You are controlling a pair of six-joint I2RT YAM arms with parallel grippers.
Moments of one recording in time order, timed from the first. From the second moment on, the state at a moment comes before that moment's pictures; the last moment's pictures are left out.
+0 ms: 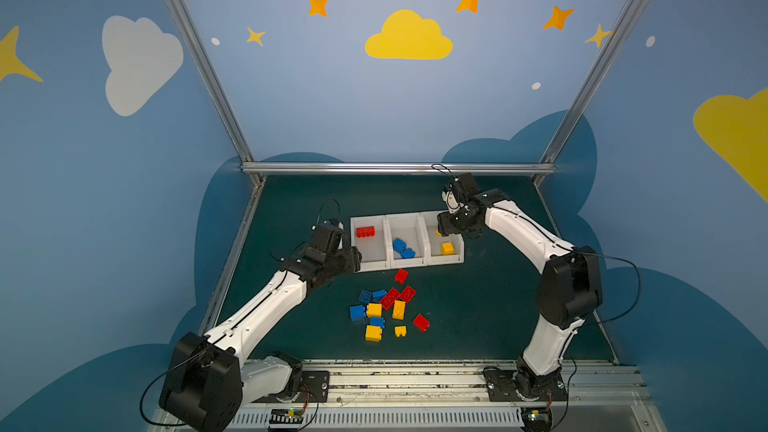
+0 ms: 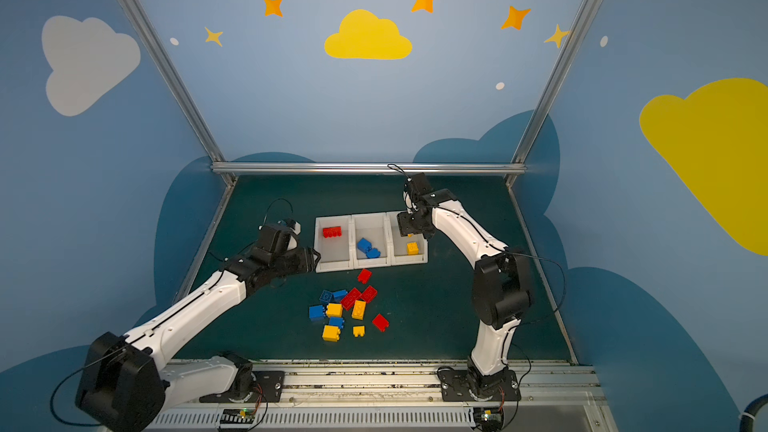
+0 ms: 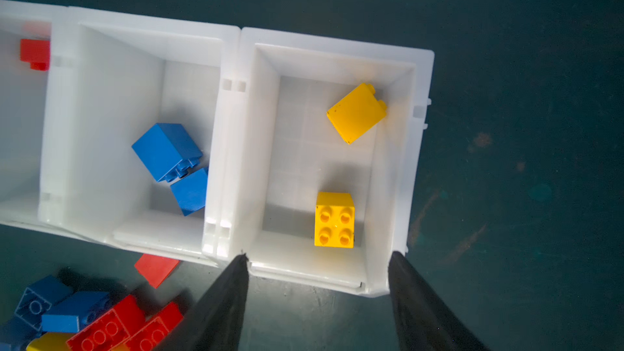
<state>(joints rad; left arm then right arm) -0.42 1.21 0.80 -0.46 0.06 -0.50 0.45 1.81 1.55 -0.87 -0.01 0.16</state>
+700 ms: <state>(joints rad) -0.59 1.32 0.70 -0.51 0.10 -0.52 0.45 1.72 1.40 -0.84 -0.03 0.21</state>
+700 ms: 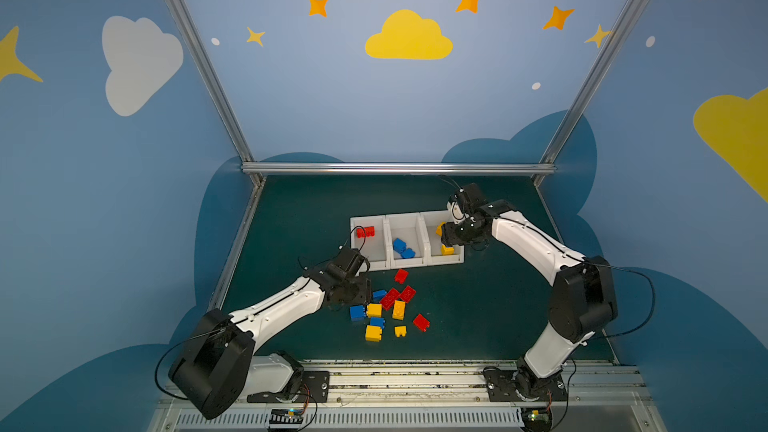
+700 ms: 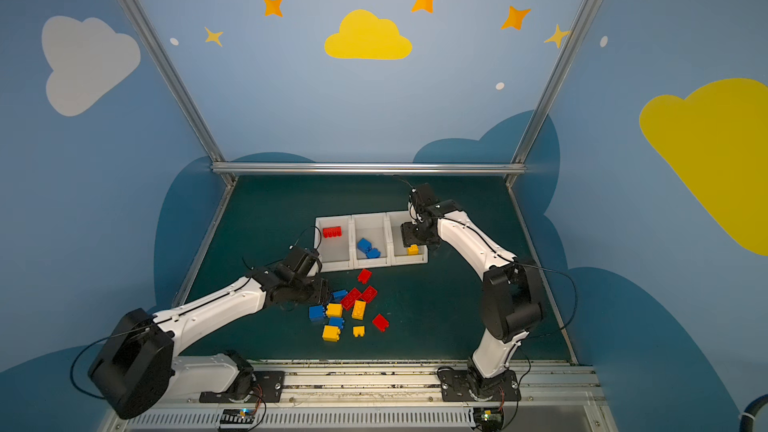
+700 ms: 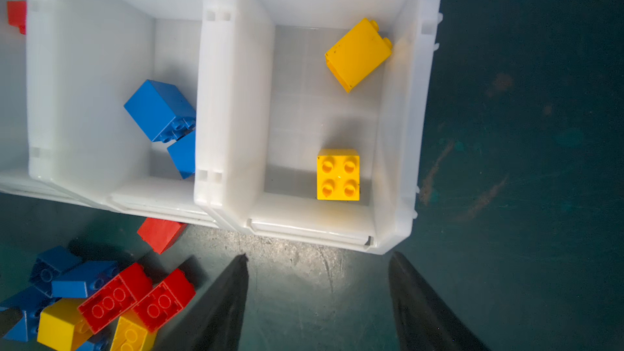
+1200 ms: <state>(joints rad) -0.61 1.41 0.70 -0.49 0.09 -0.52 0.45 1.72 1.38 -0.84 -0.03 0.23</state>
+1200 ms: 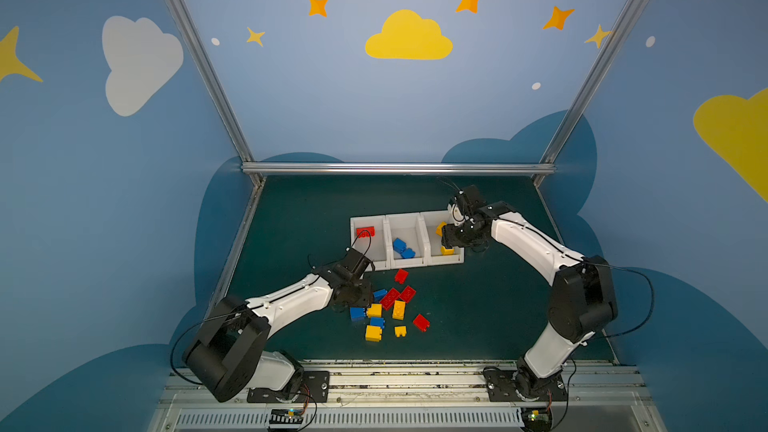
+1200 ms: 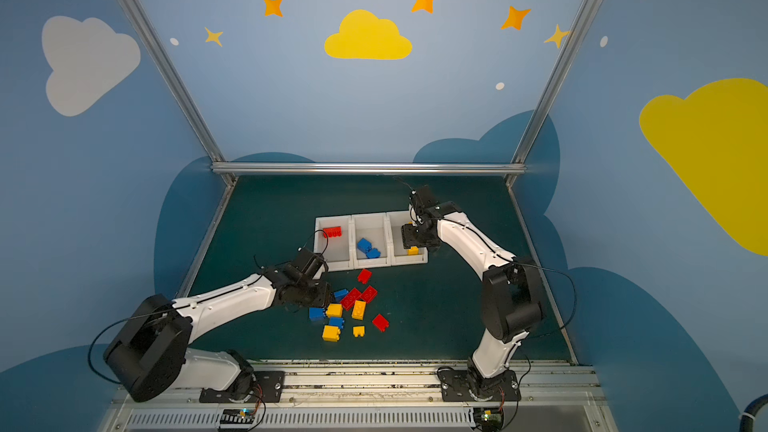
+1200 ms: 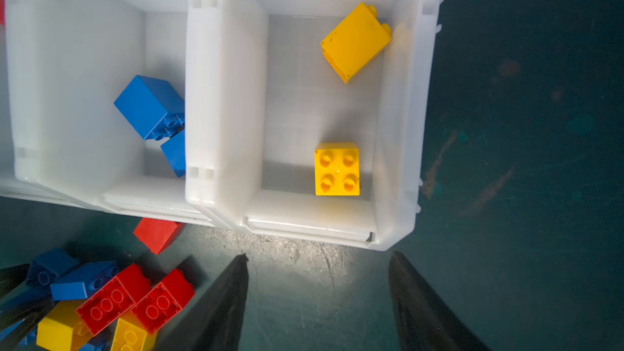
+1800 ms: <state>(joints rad) -0.62 1.47 0.72 -0.47 0.08 -0.52 0.44 1.72 1.35 -0.83 -0.03 0.23</state>
